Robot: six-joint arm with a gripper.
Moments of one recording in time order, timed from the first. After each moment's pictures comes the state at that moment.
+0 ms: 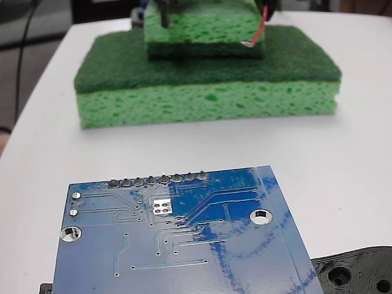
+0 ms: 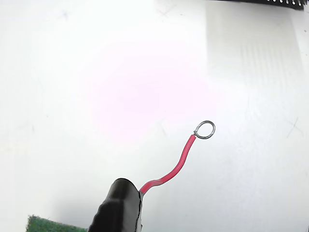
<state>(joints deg) 10.8 174.9 171.9 44.8 -13.0 -1.2</state>
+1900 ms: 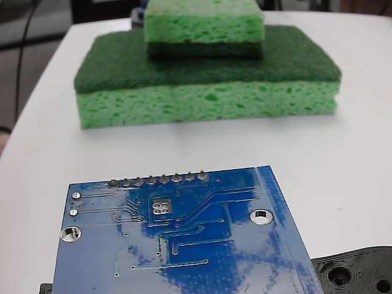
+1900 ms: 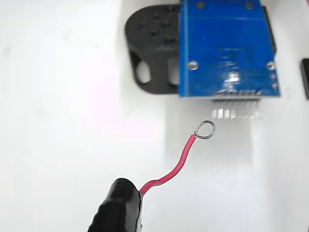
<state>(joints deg) 14.9 151.1 151.3 39.1 -12.6 0.2</state>
